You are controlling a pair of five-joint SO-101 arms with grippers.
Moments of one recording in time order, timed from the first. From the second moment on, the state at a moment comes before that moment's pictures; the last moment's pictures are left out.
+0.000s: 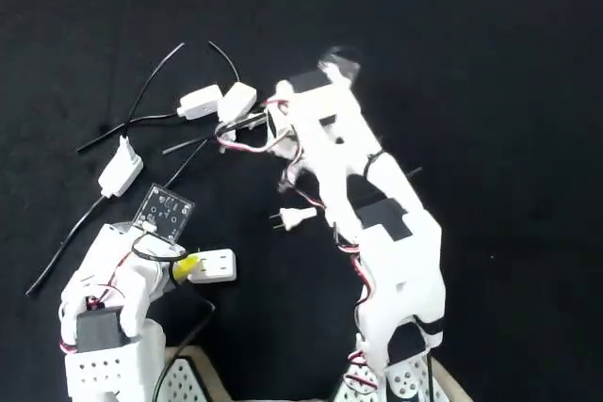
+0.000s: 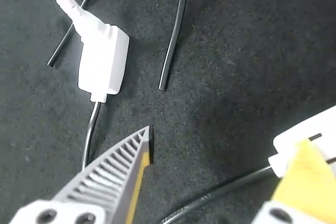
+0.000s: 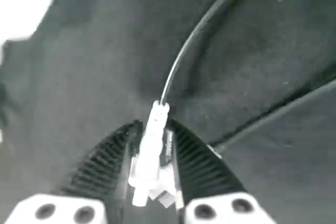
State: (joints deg) left arm -13.3 -101.7 93.8 67.2 -38.8; right arm -21.4 30.5 -15.3 87.8 -42.2
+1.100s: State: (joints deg) left arm -13.3 -101.8 93.8 67.2 -38.8; right arm -32.1 46.7 -26.2 99.1 28.4
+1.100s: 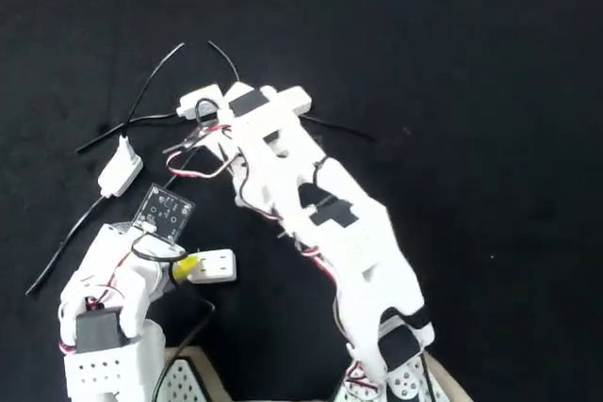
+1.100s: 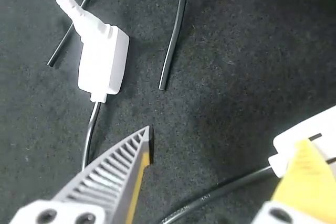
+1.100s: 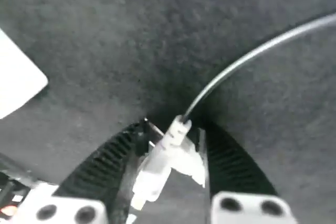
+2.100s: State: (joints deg) left arm -13.3 -101.8 93.8 67.2 -38.8; right arm -29.1 42.3 -30.5 99.1 15.3
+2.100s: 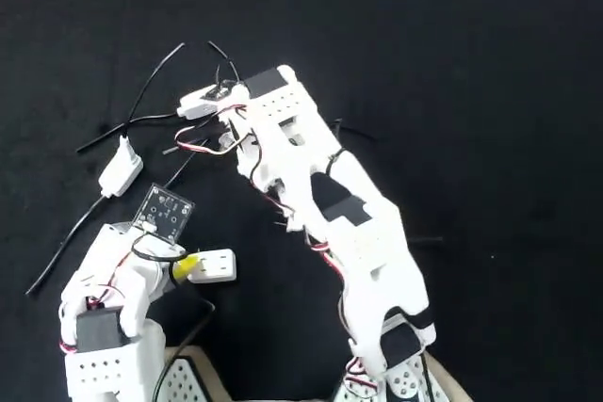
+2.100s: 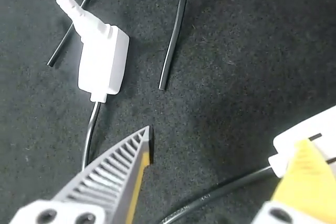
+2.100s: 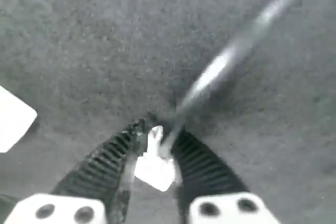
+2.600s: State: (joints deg) left arm -13.3 -101.8 93.9 67.2 -38.8; right arm -28.4 43.9 -30.5 99.1 12.1
